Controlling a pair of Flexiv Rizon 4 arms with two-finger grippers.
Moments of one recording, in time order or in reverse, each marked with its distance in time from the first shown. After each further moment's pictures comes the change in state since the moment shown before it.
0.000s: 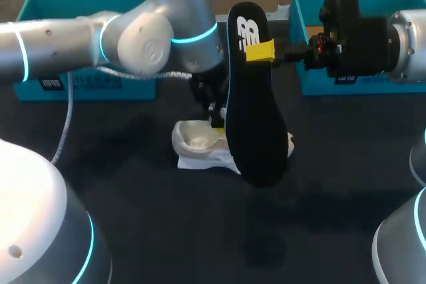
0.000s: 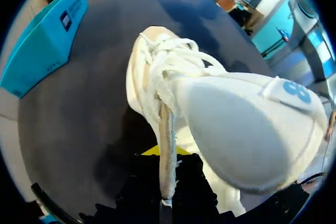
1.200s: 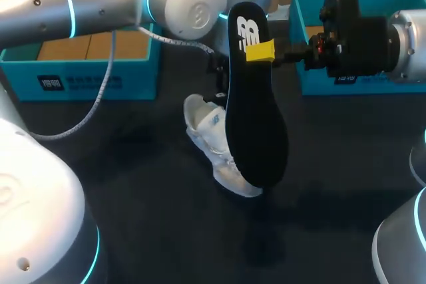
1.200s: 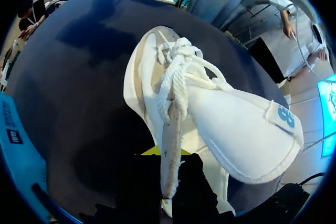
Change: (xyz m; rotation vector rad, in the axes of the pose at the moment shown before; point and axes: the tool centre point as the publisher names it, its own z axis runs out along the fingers) left arm 0.019 -0.026 -0.020 -0.201 0.282 0.757; right arm 0.000 0.000 0.000 0.000 0.000 0.000
